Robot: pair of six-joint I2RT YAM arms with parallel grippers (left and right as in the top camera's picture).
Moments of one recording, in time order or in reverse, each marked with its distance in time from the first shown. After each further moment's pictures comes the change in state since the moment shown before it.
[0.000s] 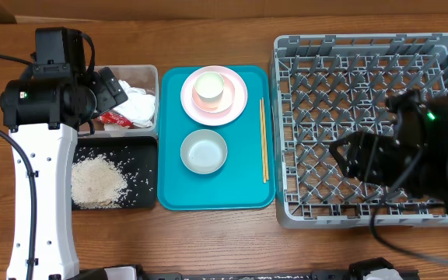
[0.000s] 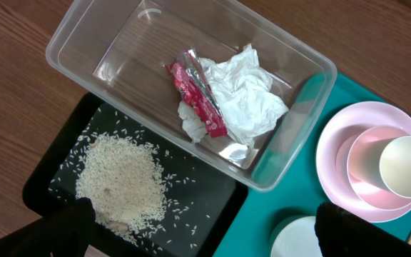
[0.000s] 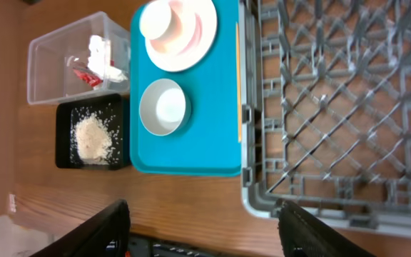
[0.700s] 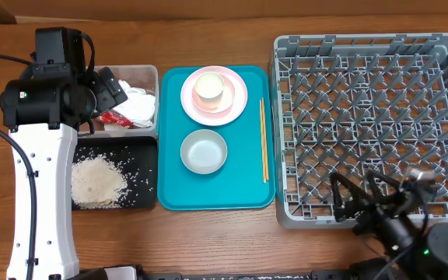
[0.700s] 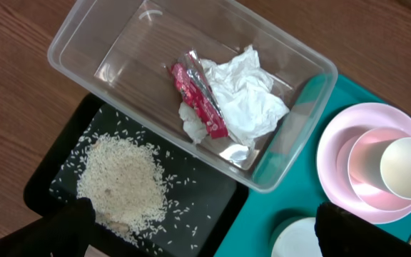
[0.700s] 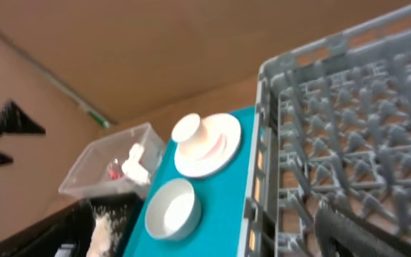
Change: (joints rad) left arm 0.000 0.000 0.001 0.001 -0.003 0.000; right arm 0.000 -0.885 -0.989 0.821 0.098 0.104
